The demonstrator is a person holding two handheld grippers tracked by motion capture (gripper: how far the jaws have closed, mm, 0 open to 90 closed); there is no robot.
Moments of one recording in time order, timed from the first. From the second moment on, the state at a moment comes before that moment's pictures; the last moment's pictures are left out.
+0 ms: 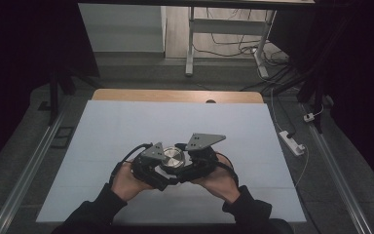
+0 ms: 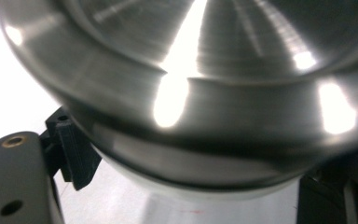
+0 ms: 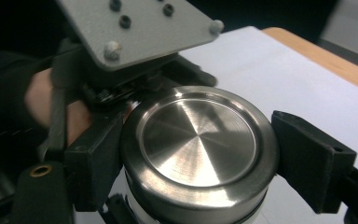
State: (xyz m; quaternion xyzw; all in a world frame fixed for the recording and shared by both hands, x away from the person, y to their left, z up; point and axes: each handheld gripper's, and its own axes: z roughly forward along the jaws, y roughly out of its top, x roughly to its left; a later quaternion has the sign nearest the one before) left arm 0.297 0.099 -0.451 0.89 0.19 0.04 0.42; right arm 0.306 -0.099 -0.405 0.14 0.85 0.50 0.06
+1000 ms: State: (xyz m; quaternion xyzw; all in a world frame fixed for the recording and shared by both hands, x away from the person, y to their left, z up) left arm 0.290 0.092 -0.447 0.89 0.21 0.08 0.41; right arm 0.294 -0.092 -0.402 0.16 0.84 0.50 0.12
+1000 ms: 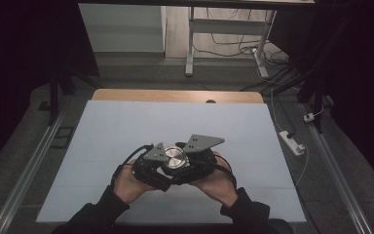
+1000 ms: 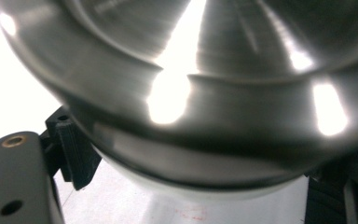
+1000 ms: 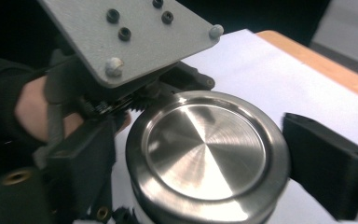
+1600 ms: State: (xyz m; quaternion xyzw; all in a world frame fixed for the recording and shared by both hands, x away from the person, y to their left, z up) left arm 0.281 0.086 -0.447 0.89 0.06 -0.03 0.44; right arm 0.314 -0.118 -0.405 -0.01 0.84 0.53 -0.10
